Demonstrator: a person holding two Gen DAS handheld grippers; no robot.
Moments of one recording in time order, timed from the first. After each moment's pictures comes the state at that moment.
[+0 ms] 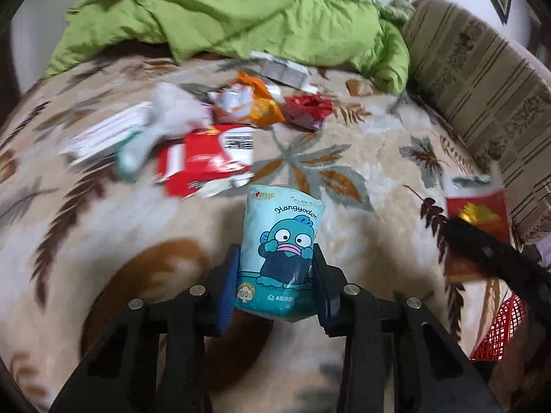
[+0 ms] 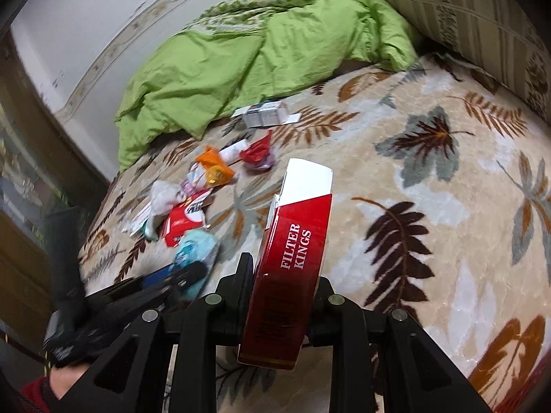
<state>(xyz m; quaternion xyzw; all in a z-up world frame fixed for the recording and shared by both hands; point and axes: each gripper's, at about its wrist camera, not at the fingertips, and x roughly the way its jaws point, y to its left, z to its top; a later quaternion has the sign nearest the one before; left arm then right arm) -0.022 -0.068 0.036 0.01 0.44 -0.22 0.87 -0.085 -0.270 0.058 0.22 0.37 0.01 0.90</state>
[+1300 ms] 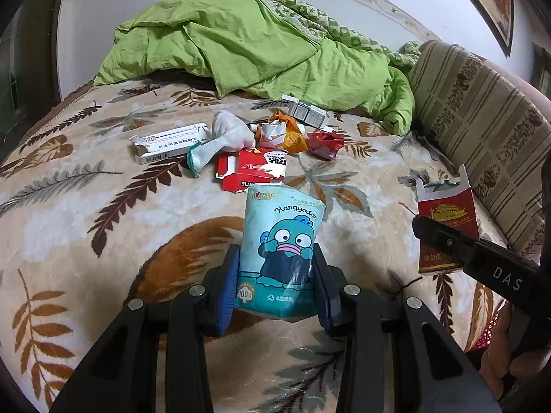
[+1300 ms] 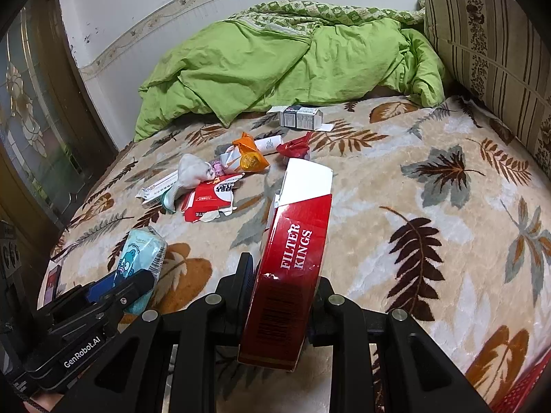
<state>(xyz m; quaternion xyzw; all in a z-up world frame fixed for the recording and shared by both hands) -0.078 -0.021 0.054 -0.03 0.37 -0.18 0.91 -0.101 -0.228 0.068 0.14 0.36 0.03 0.92</state>
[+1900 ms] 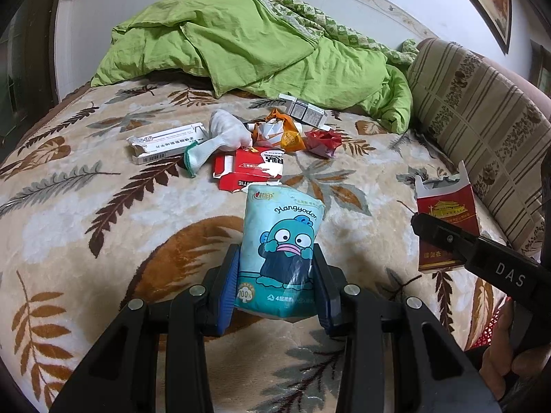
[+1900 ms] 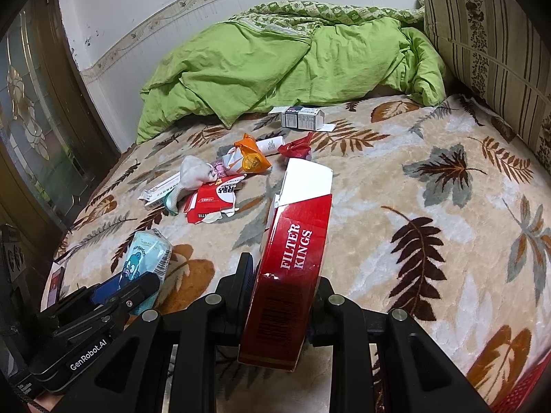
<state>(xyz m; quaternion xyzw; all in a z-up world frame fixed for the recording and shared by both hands) -0.079 -0.023 0.054 -0.03 0.37 -0.18 0.91 -0.101 -0.228 0.069 0.14 0.36 0.03 0.92</state>
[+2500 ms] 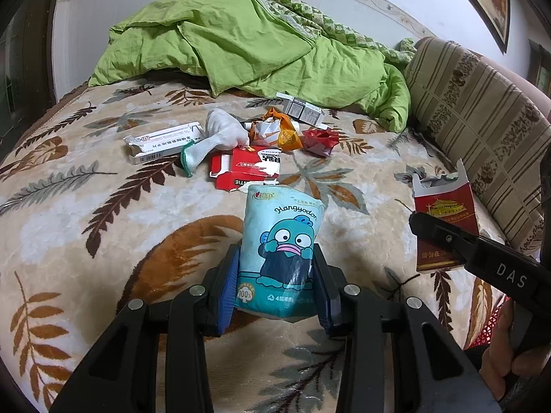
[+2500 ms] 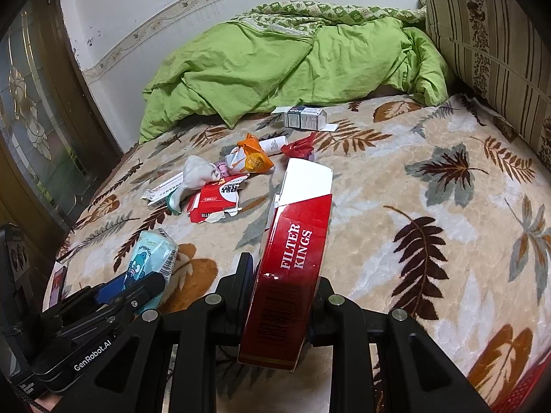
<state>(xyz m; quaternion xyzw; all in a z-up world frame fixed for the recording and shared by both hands) -0.080 -0.024 0.053 -0.03 0.37 -0.18 0.91 -0.102 -0.222 0.070 0.14 0.36 0.03 0.92</state>
